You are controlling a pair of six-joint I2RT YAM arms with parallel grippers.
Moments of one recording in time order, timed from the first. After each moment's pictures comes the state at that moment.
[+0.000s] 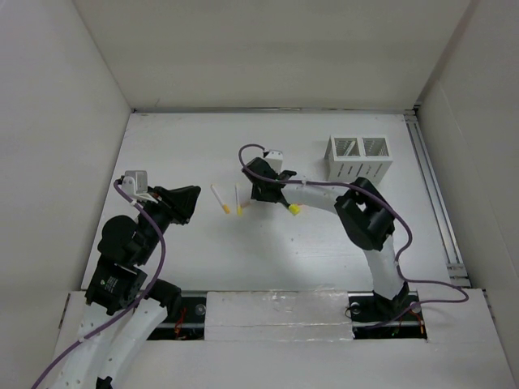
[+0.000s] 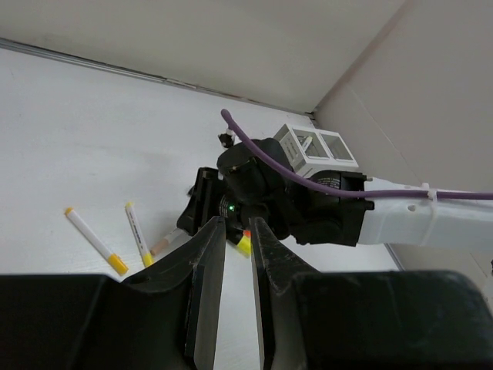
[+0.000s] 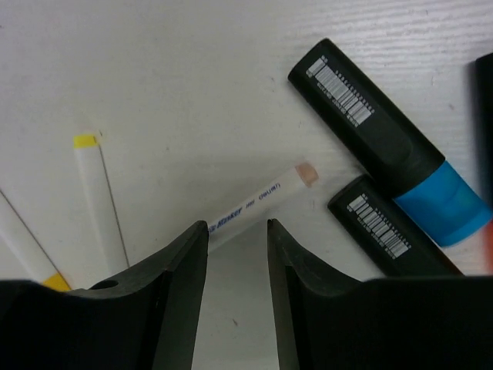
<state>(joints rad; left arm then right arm) -0.41 0.39 0.76 -0.35 0.01 -0.54 0.83 2.10 1.52 -0.34 0.46 0.80</state>
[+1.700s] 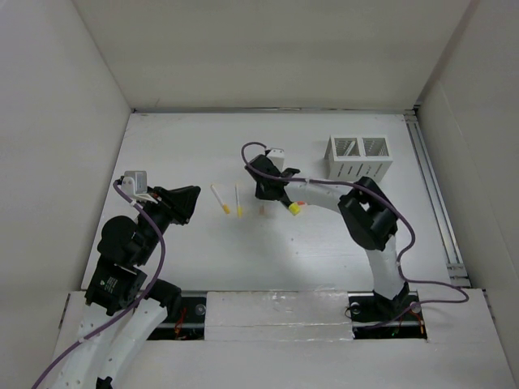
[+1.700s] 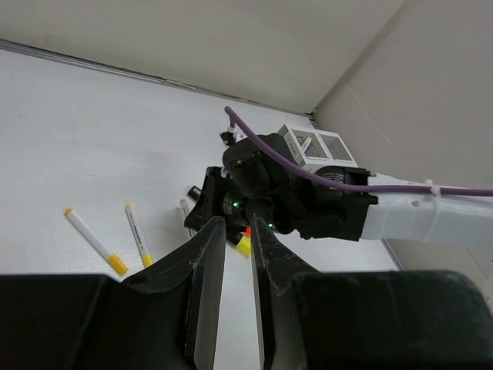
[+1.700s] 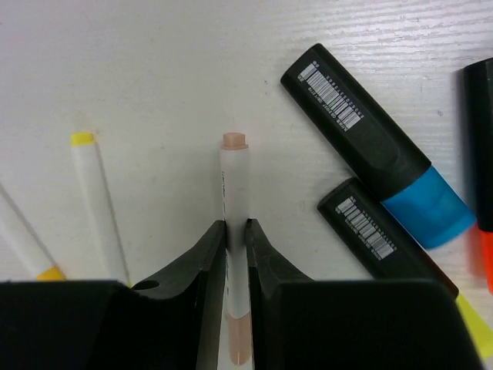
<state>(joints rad) -0.41 0.39 0.76 -0.35 0.01 -0.54 0.82 2.11 1.54 -0.38 0.42 0.79</state>
